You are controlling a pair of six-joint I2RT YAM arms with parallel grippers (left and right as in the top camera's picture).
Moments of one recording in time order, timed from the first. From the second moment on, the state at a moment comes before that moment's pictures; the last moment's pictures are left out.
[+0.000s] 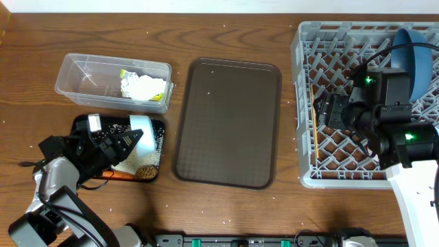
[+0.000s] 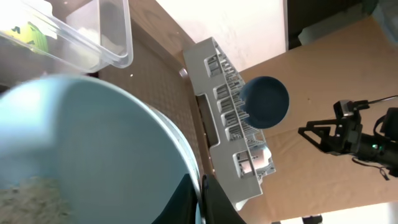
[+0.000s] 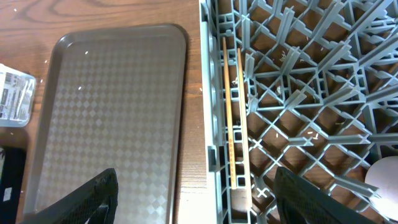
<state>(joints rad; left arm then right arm) 0.68 1.50 0.68 -0.73 1.44 0.45 0.10 1.19 1.21 -0.93 -0.11 0.28</state>
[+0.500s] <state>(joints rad) 0.68 1.50 0.68 -0.78 1.45 0.46 0.10 1.19 1.21 -0.92 -0.11 0.28</state>
